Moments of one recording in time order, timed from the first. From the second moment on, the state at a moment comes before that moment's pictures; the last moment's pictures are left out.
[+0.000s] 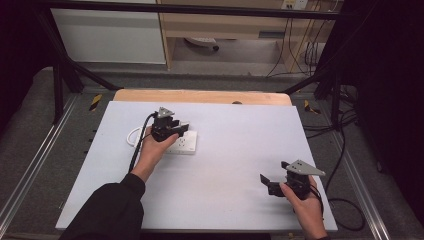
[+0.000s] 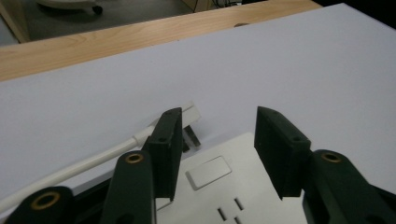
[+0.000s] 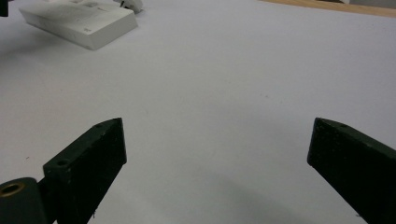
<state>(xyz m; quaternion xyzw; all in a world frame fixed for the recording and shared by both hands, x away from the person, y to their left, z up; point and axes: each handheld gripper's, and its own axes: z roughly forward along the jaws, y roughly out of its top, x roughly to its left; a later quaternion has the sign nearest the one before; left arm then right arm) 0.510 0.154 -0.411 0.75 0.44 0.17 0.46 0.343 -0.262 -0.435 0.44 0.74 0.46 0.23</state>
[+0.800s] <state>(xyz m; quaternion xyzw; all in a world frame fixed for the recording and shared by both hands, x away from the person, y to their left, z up) 0.513 0.145 -0.411 0.75 0.44 0.18 0.45 0.343 -0.263 -0.435 0.44 0.74 0.46 0.23</state>
